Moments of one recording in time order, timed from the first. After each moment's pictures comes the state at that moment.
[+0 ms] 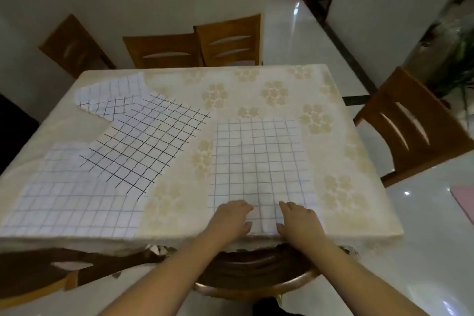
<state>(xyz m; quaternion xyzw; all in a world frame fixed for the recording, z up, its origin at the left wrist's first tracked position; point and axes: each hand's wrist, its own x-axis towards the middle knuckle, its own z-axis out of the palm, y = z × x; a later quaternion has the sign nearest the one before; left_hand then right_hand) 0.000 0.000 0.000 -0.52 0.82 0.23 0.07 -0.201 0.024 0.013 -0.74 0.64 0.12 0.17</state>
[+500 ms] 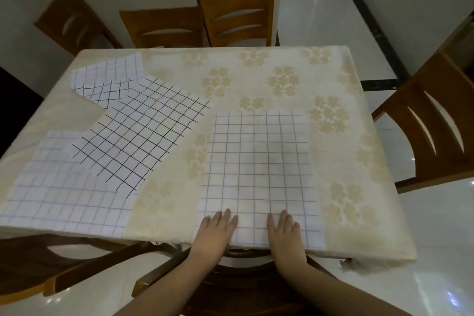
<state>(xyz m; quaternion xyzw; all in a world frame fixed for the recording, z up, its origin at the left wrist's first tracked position) 0.002 0.003 -0.070 -0.55 0.79 0.14 0.23 -0.203 0.014 -0.061 -0.77 0.59 0.24 0.10</state>
